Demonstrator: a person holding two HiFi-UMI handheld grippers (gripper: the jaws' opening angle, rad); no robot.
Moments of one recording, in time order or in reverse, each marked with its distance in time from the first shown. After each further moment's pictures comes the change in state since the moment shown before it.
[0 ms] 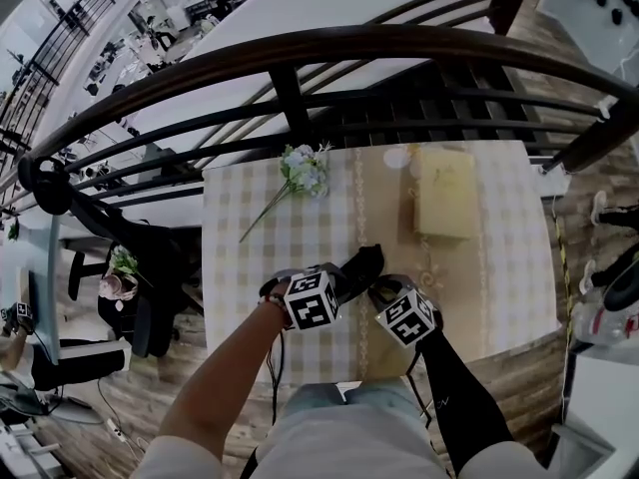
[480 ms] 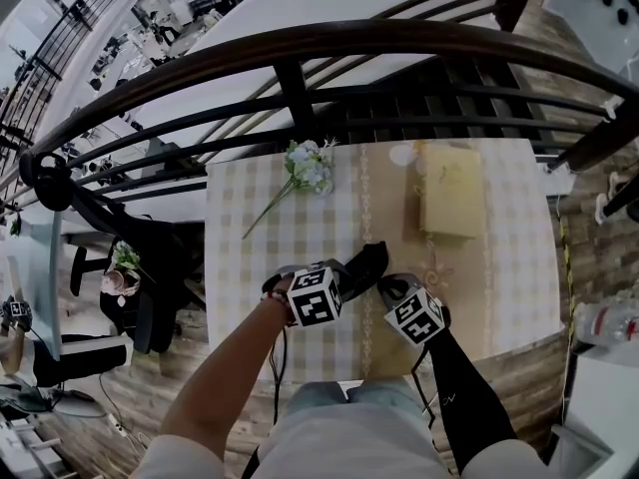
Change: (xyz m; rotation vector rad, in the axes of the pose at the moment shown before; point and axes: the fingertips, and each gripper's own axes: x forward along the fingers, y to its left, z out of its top) left arm 0.000 0.003 -0.002 -0.007 -0.002 -0.015; right arm 0.000 -0.005 0.001 -0.051 -0.035 0.014
